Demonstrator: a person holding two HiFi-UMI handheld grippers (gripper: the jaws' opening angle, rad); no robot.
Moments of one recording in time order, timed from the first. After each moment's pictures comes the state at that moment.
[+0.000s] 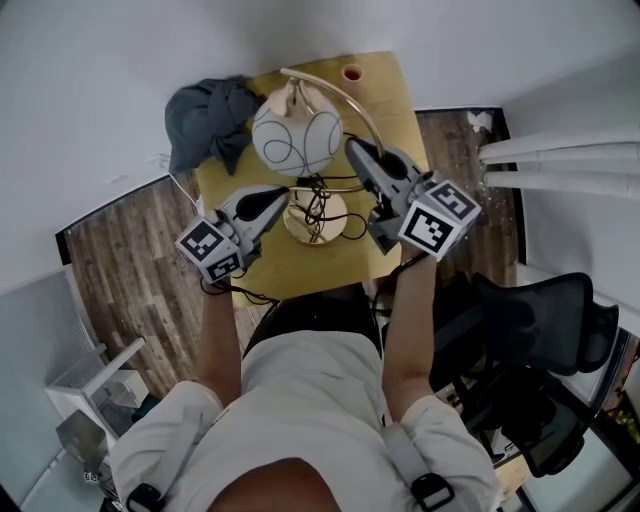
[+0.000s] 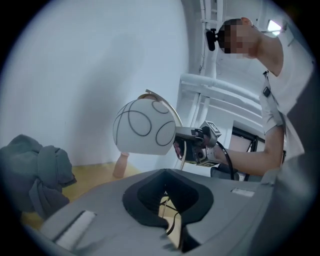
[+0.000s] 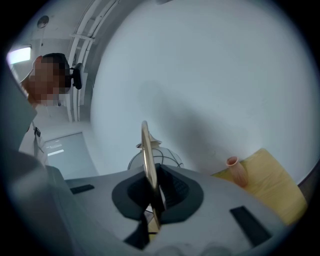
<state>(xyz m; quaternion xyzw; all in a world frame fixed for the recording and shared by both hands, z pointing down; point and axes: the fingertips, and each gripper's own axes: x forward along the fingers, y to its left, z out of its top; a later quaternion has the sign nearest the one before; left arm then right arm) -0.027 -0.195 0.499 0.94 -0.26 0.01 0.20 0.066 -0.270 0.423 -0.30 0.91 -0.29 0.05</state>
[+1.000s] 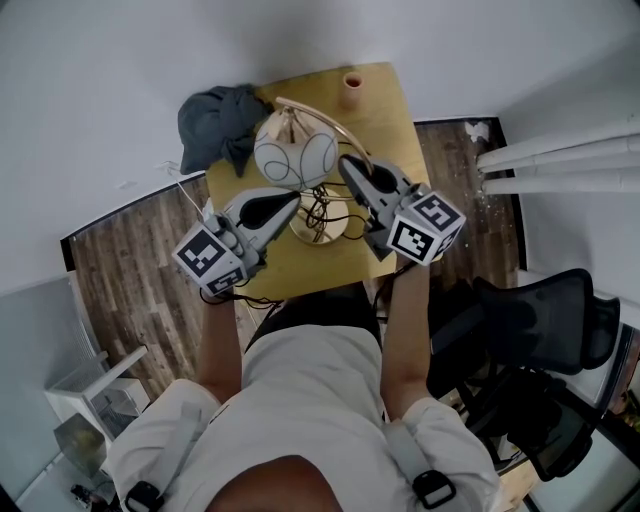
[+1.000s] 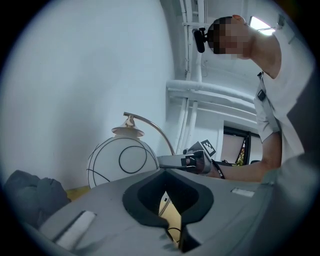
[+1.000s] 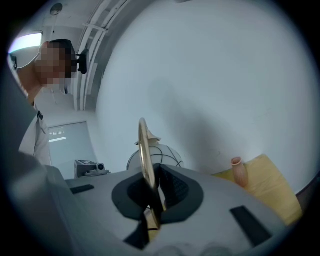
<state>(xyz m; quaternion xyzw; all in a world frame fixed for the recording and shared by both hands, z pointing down) -0.014 -0.164 0.411 0.96 -0.24 0.00 0.14 0.050 -0.228 0.417 -0.29 0.92 -0.24 0.03</state>
